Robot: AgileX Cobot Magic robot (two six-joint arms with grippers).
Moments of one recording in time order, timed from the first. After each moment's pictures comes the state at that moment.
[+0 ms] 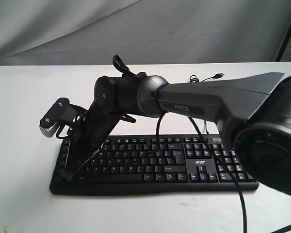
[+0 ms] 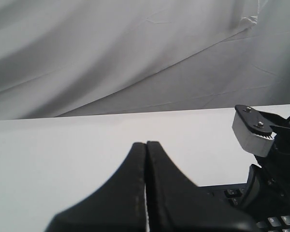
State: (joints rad) left arm 0.04 0.00 0.00 0.03 0.16 -0.02; right arm 0.96 2.35 -1.79 0.46 0.72 -0.78
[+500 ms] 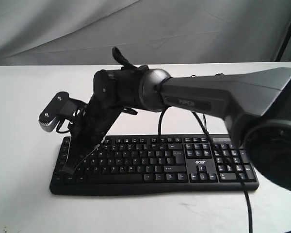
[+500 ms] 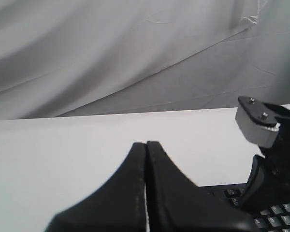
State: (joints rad) left arm 0.04 0.00 0.00 0.03 0.16 -0.02; right arm 0.96 2.31 -1.80 0.38 0.74 -0.73
